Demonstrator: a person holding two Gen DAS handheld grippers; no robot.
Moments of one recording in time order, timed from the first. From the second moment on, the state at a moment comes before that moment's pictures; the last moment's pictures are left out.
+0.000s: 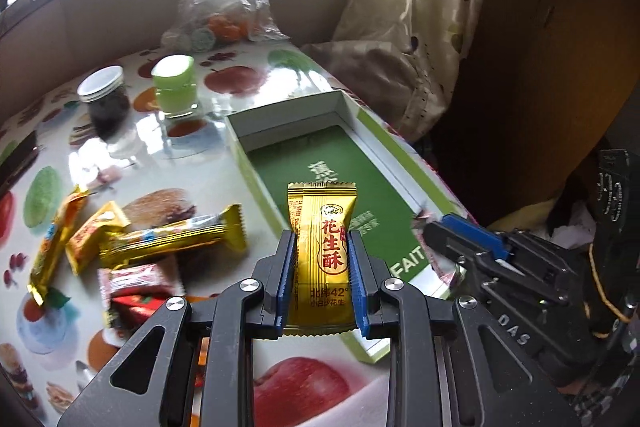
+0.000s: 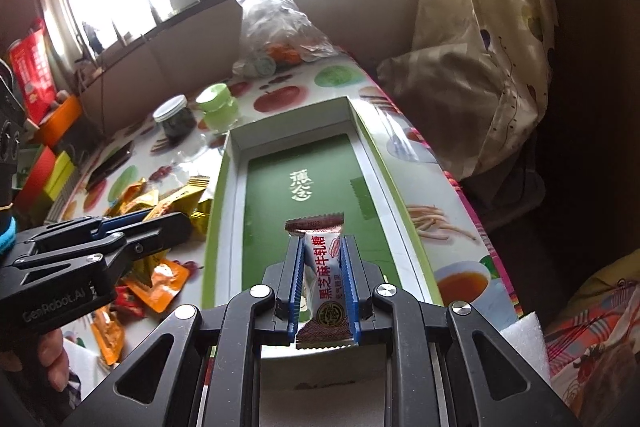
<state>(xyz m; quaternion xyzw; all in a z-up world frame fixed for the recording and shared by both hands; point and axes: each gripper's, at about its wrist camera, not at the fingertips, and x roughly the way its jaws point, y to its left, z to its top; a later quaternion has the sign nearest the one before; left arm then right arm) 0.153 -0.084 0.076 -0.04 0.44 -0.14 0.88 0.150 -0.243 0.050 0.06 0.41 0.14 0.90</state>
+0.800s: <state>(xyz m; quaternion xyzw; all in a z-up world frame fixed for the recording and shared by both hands) 0.176 -0.125 0.032 -0.02 0.50 -0.14 0.85 0.156 -0.264 0.036 0.08 0.42 0.12 0.90</state>
